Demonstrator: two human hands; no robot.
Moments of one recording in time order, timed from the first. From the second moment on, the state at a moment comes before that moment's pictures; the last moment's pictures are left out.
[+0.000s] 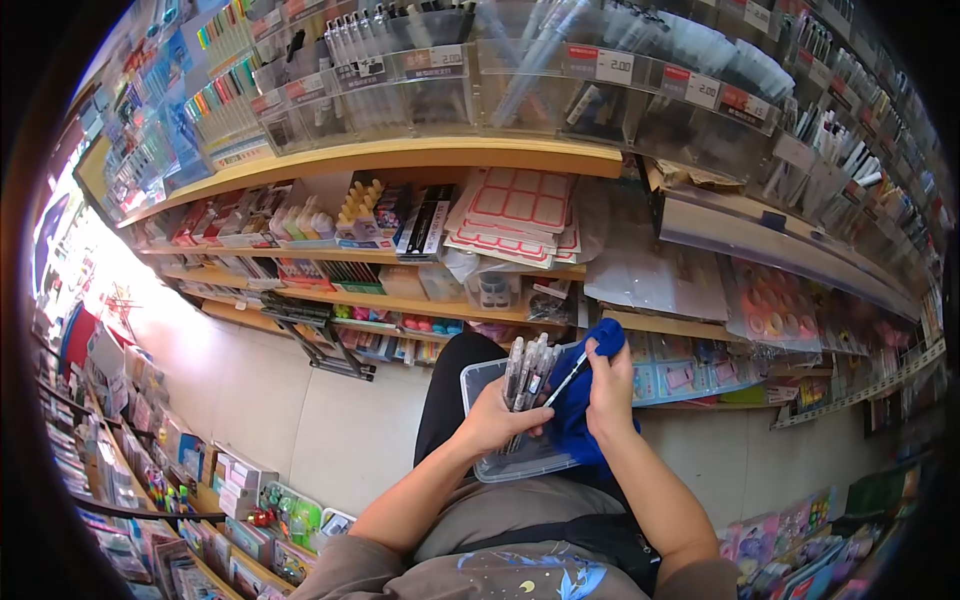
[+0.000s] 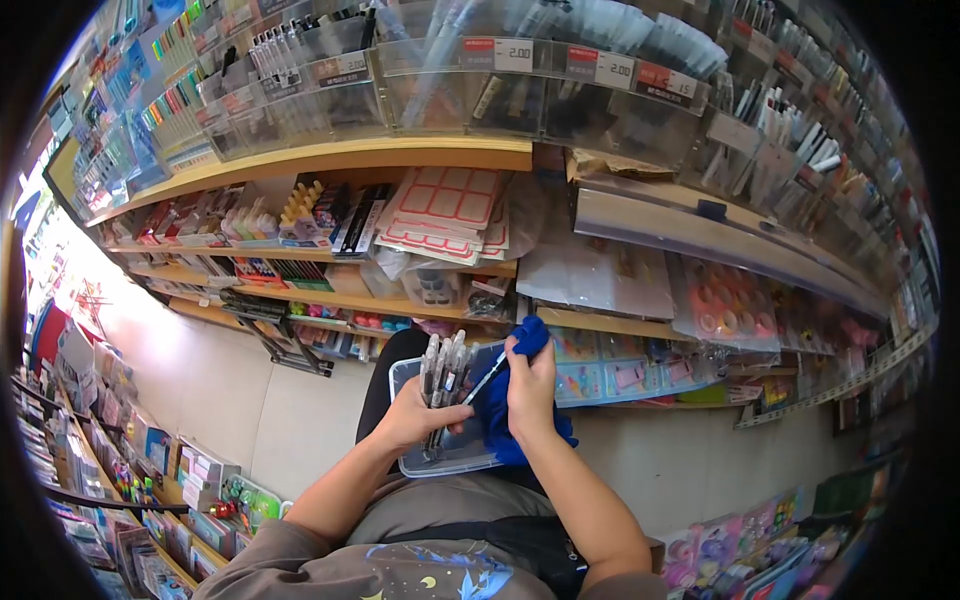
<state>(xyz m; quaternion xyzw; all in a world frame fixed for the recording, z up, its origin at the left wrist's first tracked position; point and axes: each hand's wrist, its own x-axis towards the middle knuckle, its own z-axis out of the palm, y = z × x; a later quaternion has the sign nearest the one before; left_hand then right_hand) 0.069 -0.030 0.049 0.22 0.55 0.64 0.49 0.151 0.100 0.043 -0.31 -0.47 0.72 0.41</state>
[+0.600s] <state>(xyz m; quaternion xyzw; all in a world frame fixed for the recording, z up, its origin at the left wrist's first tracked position) 0.068 -0.032 0.042 0.26 0.58 0.66 0.41 0.162 0.093 0.032 -0.26 -0.41 0.86 0.17</state>
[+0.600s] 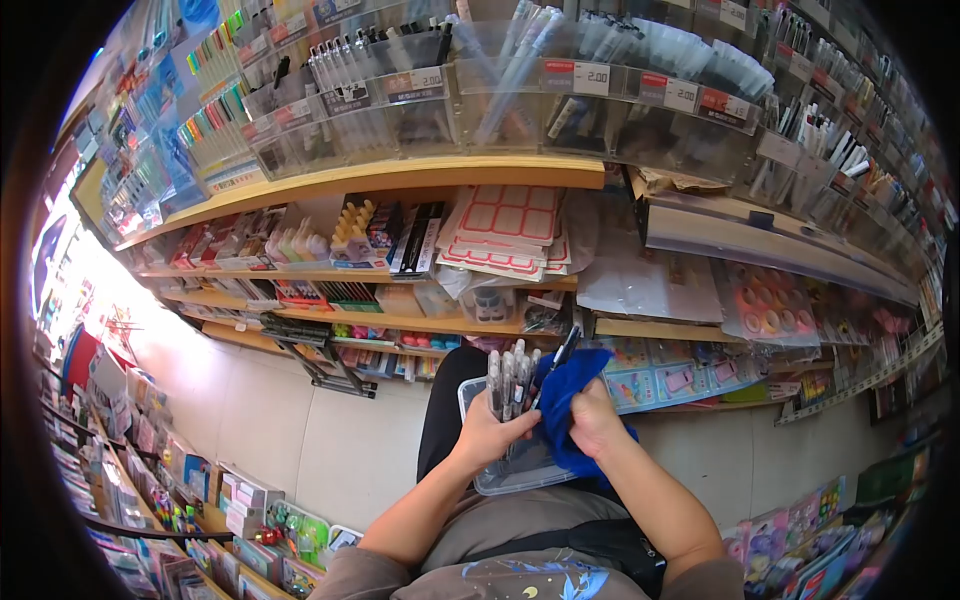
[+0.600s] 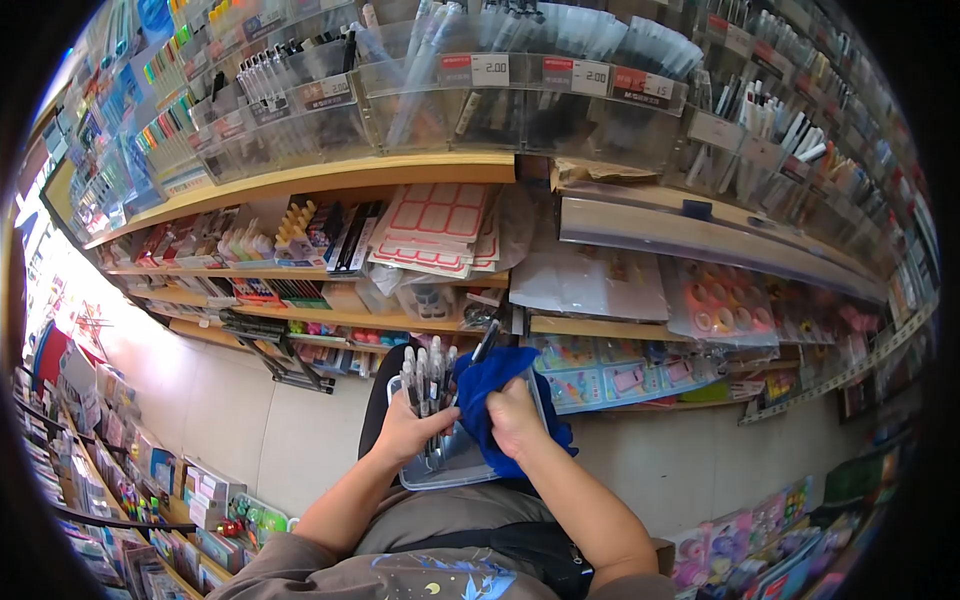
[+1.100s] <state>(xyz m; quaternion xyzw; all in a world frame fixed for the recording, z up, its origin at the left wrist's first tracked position) 0.078 -0.027 0.049 0.40 0.63 0.59 0.29 0.157 0.087 0.024 -0.23 -0.51 0.74 0.38</state>
